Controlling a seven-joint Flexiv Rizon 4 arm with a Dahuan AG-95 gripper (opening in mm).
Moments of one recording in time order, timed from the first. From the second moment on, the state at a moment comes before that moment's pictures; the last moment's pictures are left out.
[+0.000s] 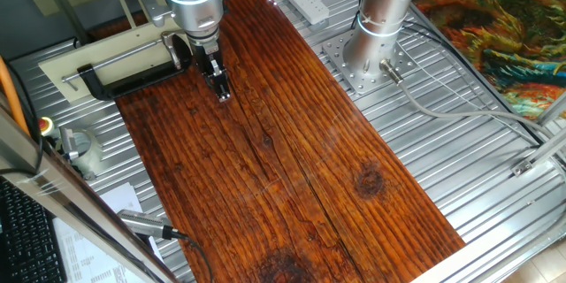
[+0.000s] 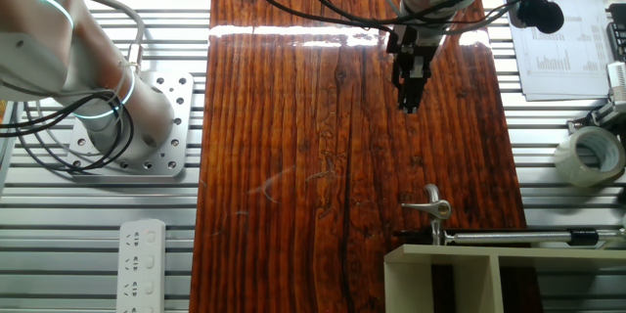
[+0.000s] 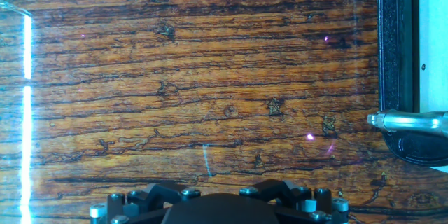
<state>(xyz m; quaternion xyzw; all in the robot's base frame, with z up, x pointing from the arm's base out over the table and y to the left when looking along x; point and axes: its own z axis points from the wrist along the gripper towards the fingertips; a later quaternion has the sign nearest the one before) 0.500 0.000 0.170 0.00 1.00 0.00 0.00</state>
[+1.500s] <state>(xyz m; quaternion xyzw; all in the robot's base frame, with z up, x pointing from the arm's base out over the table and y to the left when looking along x) 0.502 -0.002 0.175 -0.04 1.00 -0.01 0.03</state>
